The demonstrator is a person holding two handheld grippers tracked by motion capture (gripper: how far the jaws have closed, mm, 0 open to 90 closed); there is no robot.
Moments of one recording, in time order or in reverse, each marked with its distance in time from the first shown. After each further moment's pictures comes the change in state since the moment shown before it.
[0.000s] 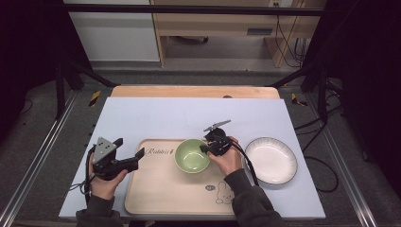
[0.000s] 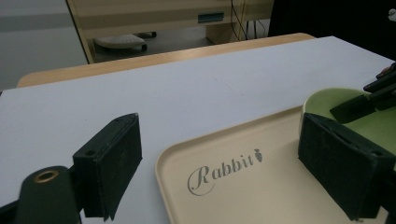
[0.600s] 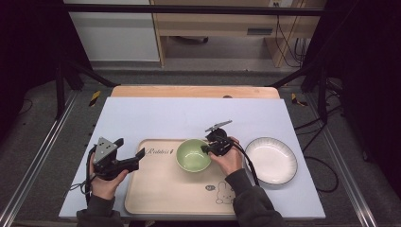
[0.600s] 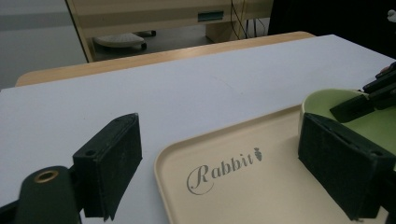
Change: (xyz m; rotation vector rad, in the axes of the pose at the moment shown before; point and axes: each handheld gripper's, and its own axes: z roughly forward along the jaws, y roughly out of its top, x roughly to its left) left arm -0.001 -0.001 0.001 0.005 -0.002 0.000; right arm -0.004 -0.003 0.002 -0.002 -0.005 0.010
